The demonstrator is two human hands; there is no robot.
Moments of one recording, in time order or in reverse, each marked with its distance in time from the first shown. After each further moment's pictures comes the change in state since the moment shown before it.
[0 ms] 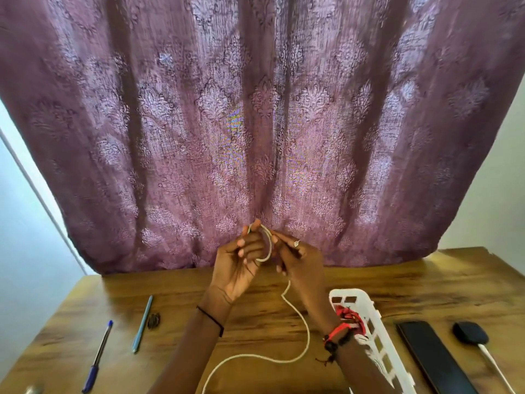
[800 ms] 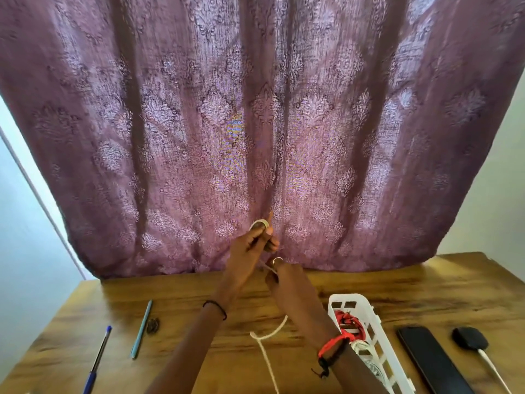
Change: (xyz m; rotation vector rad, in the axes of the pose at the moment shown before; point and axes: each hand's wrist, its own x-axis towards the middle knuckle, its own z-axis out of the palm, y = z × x) left_hand 0.029 -0.008 -0.008 1.397 0.411 0.471; right_hand -0.016 0.003 0.008 -0.822 -0.258 -0.049
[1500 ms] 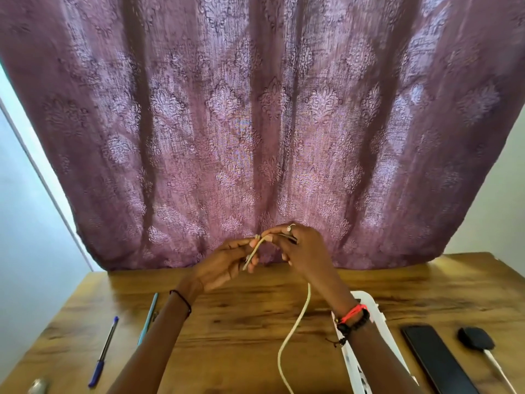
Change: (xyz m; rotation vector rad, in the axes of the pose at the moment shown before) left_hand -0.013 0.001 -0.061 -0.405 -0.421 -0.364; right_hand 0.028 -0.012 -0.042 0.377 0.090 -0.163
